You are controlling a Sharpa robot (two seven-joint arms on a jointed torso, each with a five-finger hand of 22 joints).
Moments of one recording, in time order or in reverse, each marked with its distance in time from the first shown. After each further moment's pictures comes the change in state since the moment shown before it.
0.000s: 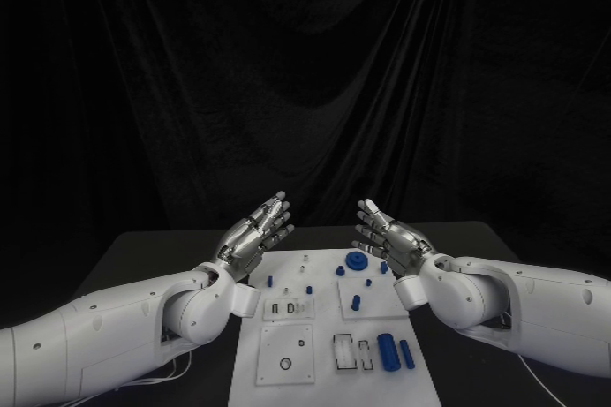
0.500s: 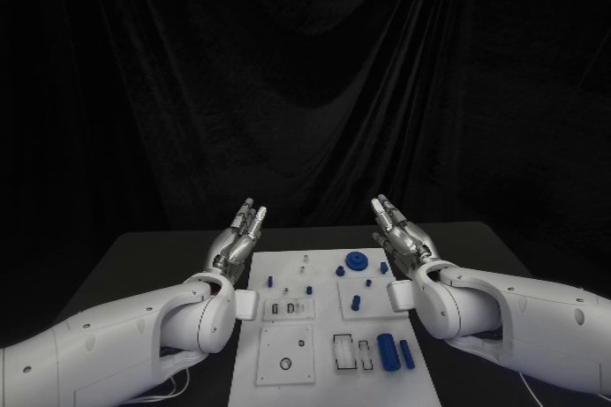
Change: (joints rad) left arm -0.092 -0.028 0.101 0.075 -0.061 -0.466 -0.101; left_hand -0.150 -0.010 -0.003 -0.008 -0.106 -0.154 -0.125 -0.055 -0.027 -0.093 -0.139 -0.157 -0.034 -0.082 -0.151 -0.044 -0.024 0.000 -0.051 -0.122 -0.027 -0.017; right arm -0.098 0.014 0.100 0.023 -0.144 -0.358 0.057; right_hand -0.103 0.005 0.003 -0.003 -0.055 -0.089 -0.081 -0.038 -0.017 -0.018 -0.151 -0.049 -0.013 -0.022 -0.099 -0.015 -0.008 0.000 -0.034 -0.059 -0.018 -0.013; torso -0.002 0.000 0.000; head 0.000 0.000
